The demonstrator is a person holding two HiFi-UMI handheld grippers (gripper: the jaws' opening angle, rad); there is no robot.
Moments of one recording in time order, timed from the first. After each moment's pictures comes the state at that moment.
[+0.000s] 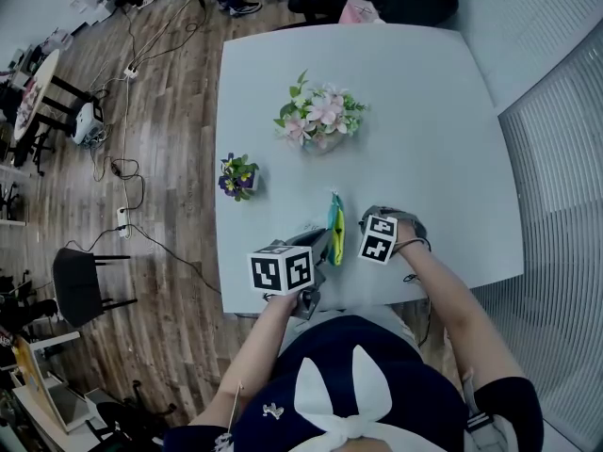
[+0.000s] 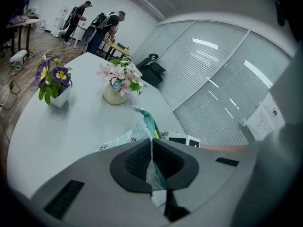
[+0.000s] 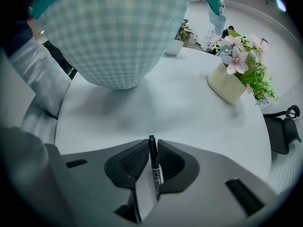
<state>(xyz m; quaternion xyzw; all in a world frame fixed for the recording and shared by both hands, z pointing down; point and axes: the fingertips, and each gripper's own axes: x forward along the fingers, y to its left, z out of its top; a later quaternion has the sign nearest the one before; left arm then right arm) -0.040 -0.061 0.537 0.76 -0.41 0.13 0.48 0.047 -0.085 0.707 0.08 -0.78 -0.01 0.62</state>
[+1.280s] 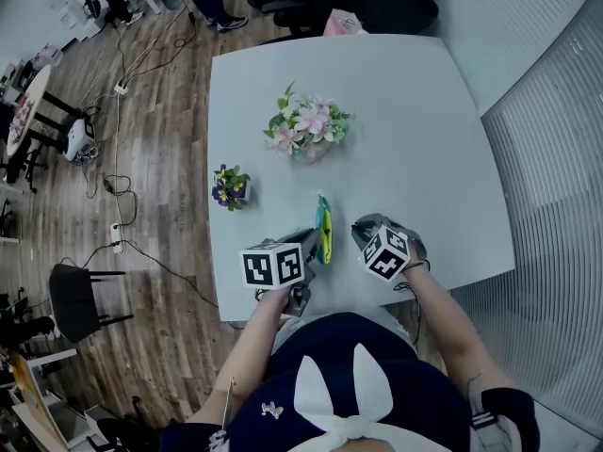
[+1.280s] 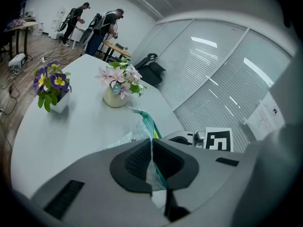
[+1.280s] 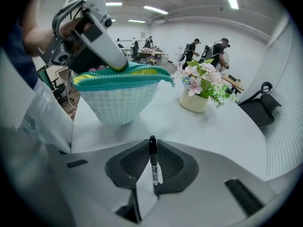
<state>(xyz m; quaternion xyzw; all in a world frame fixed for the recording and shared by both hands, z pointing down) -0.046 -0.072 0.535 0.77 -0.41 0.14 0.47 0.041 -0.079 0.619 0.21 -0.84 0.05 0.49</state>
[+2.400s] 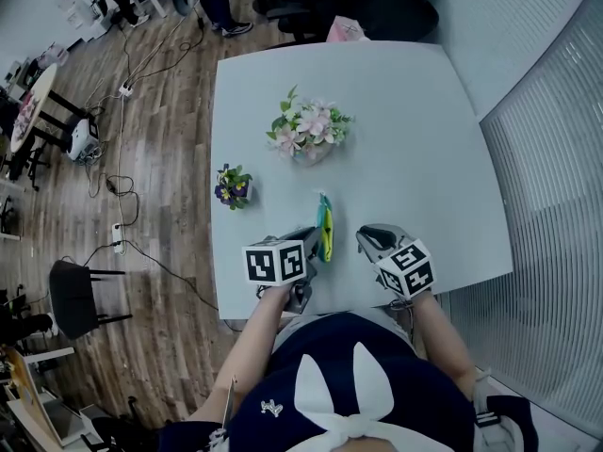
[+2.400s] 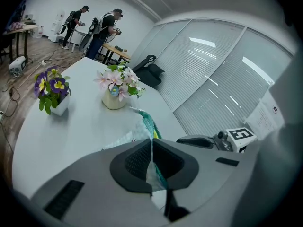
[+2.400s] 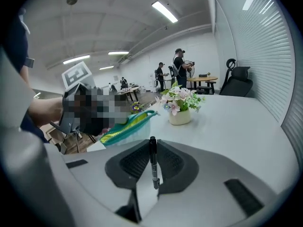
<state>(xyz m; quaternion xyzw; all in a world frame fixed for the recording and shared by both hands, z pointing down) -0.042 -0.072 0.527 0.77 -0.42 0.14 0.46 0.051 -0.067 0.542 0.33 -0.89 0.20 0.25</state>
